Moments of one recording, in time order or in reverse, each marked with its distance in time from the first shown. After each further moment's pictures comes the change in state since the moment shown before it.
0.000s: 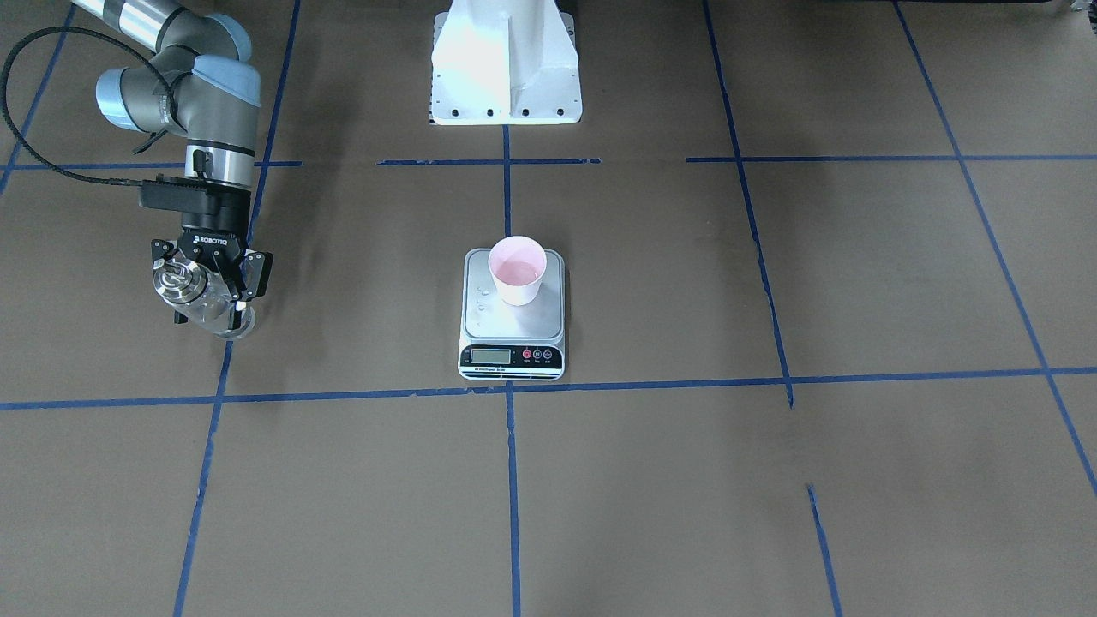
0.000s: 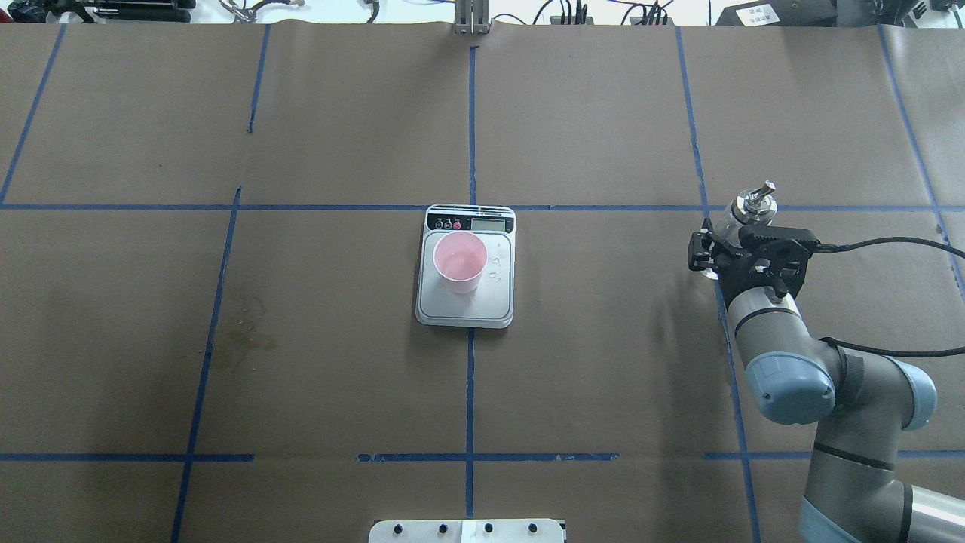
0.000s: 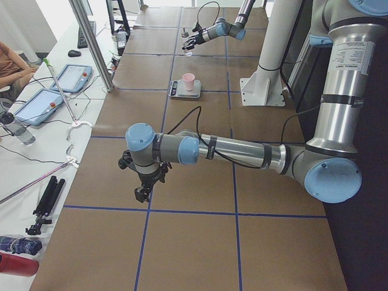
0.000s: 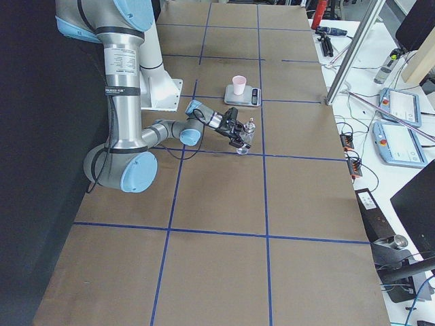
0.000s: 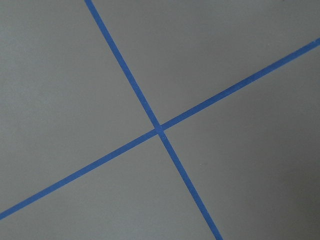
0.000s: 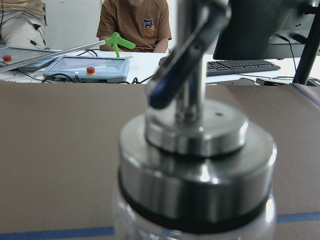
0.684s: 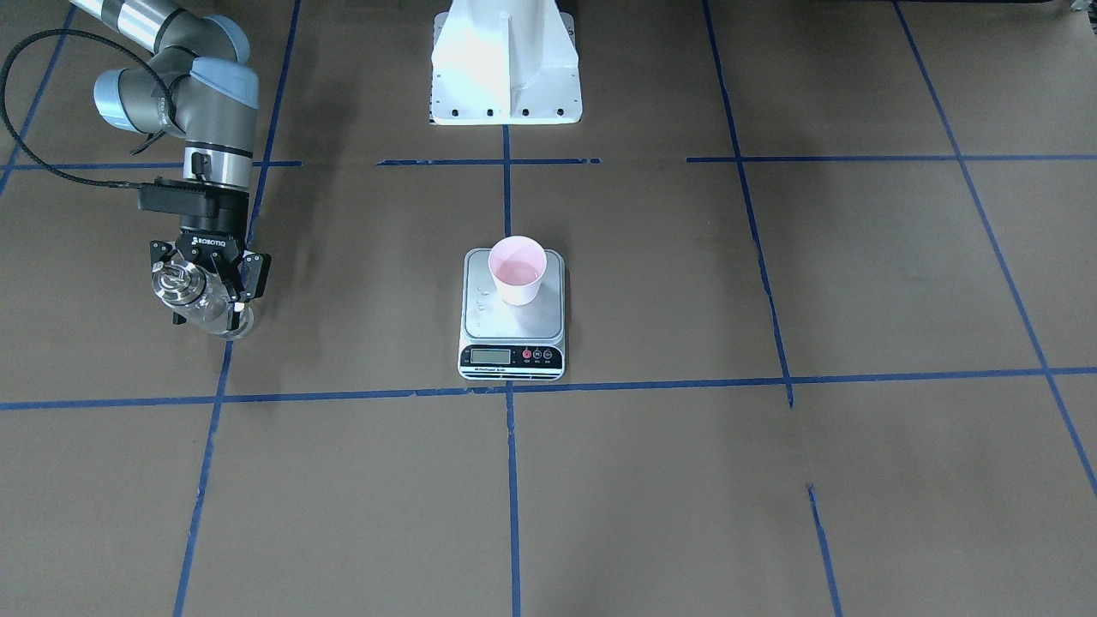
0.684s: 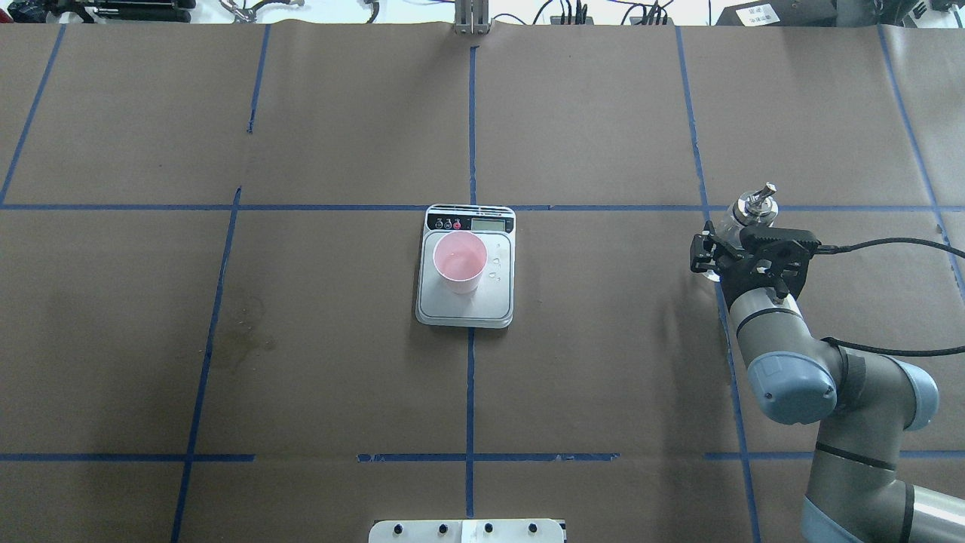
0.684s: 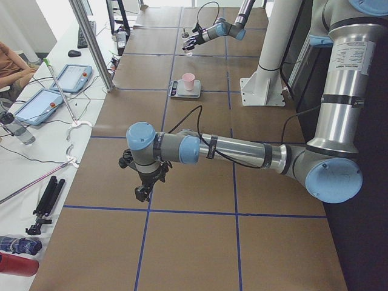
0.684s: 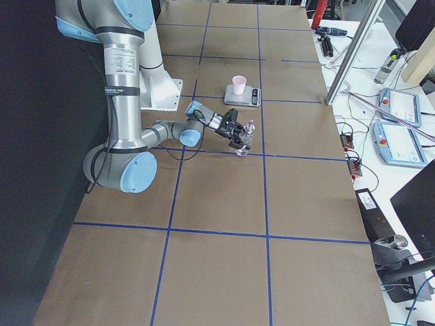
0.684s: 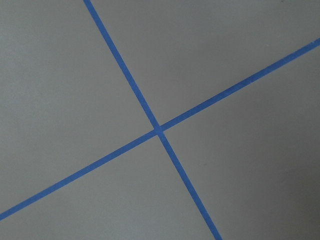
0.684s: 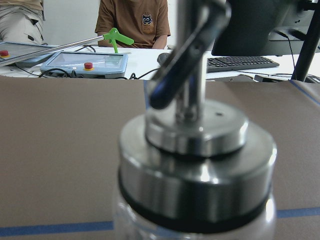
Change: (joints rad) left arm -0.001 0.006 -0.016 0.001 0.001 0.000; right arm 0.001 -0.004 -0.001 0.000 0.008 0.001
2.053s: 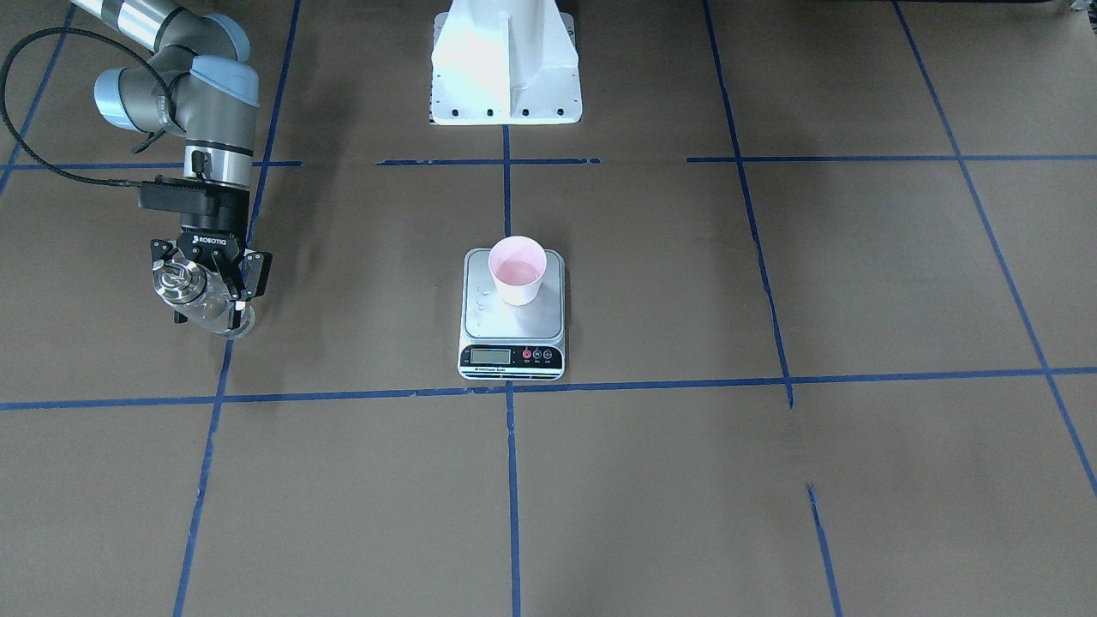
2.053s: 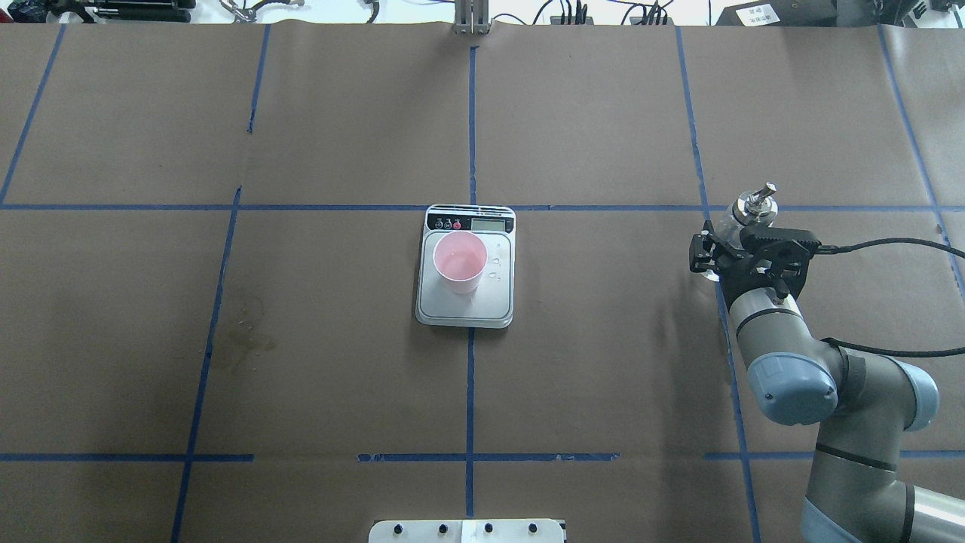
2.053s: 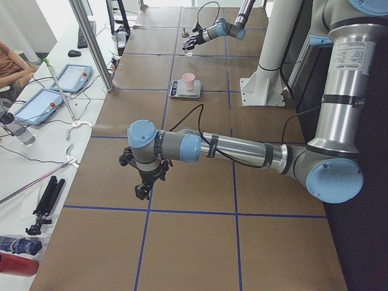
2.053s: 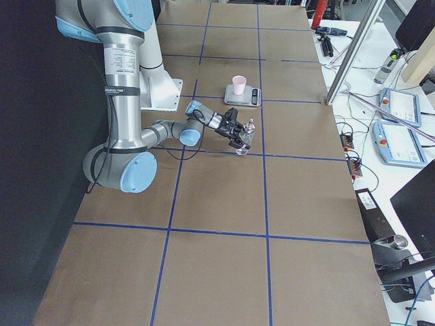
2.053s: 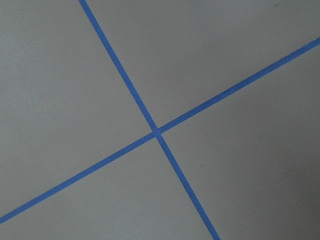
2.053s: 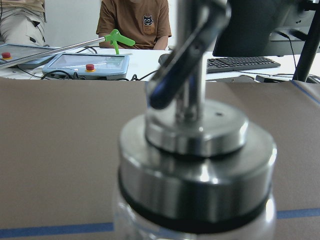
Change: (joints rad) left arm 0.000 0.002 -0.011 0.001 0.001 0.000; right arm -0.002 0.000 0.004 0.003 -0.003 0.000
